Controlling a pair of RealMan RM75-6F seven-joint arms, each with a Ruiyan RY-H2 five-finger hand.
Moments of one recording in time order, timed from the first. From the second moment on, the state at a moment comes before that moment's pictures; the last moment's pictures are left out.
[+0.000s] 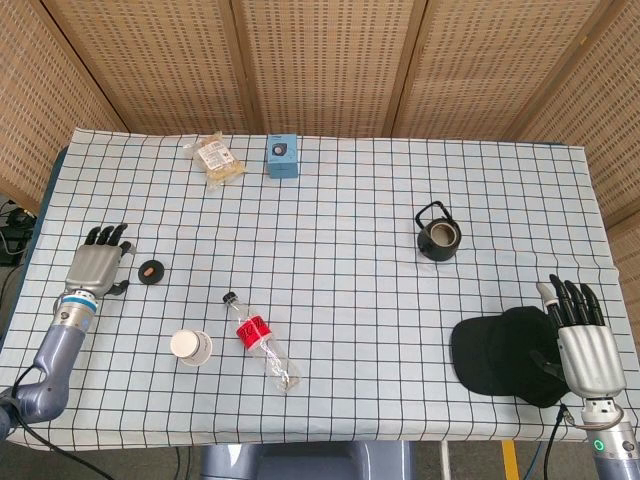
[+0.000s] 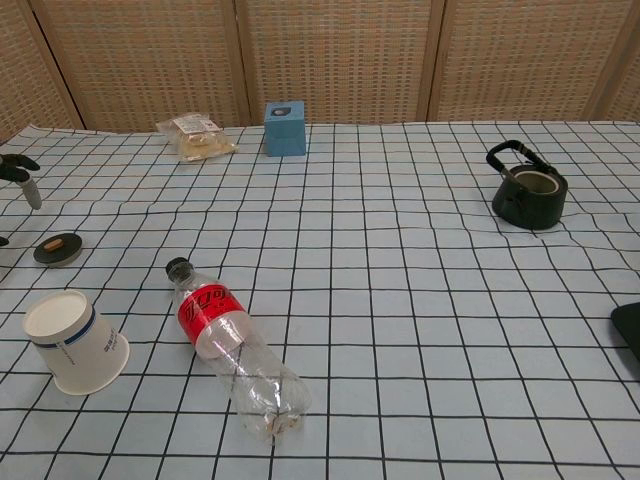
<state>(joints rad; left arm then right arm) -0.55 -1.39 -0.19 -1.24 1.01 0.83 0.38 0.10 -1.22 0.07 -1.47 -1.56 1.52 -0.08</state>
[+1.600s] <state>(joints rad) -0.64 -1.52 -0.15 -1.12 0.98 0.85 0.40 0.10 -1.21 0.07 -1.47 -1.55 1.52 -0.04</state>
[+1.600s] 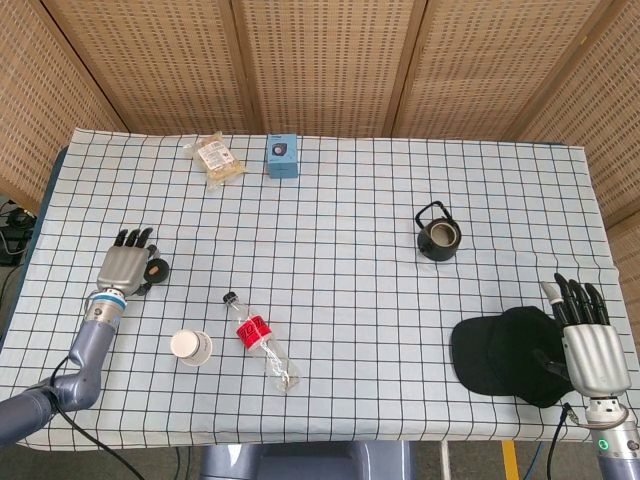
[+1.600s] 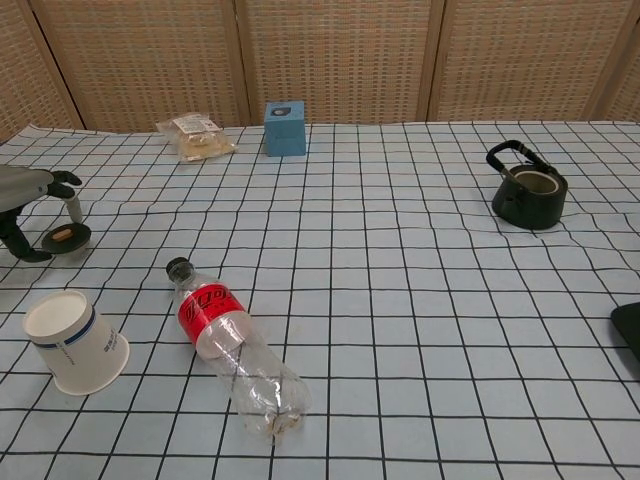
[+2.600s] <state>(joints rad) -1.10 -1.75 -0.30 -1.13 0.67 0.78 0.78 0.10 -1.16 0.13 -1.45 -1.44 1.49 0.05</state>
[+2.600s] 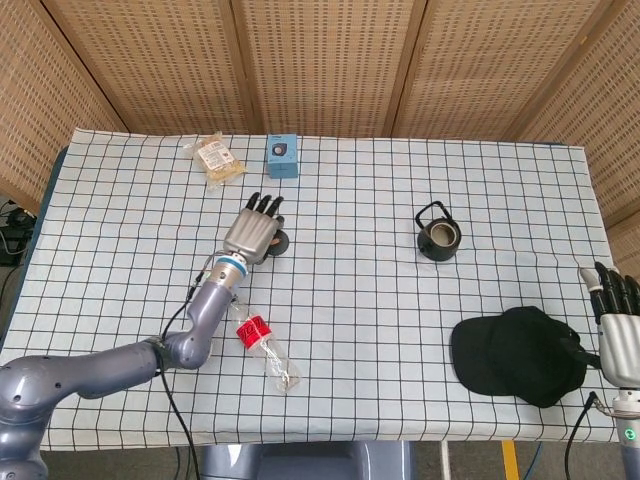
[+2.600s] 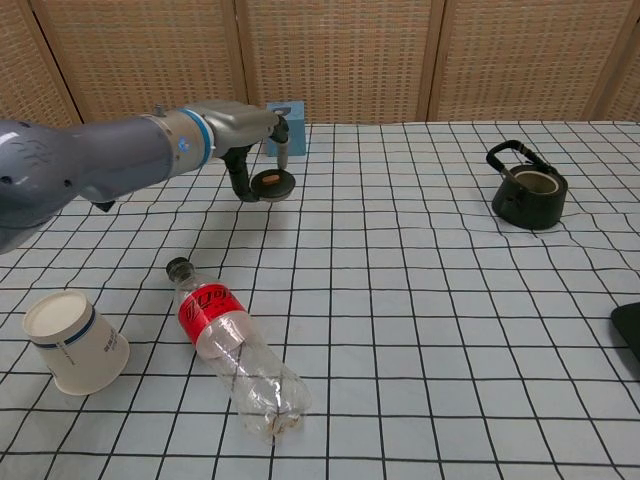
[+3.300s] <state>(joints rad) -1.31 -2.00 -0.34 -0.81 0.57 0.70 0.82 0.09 -1.15 0.14 -1.43 -1.41 1.49 0.10</state>
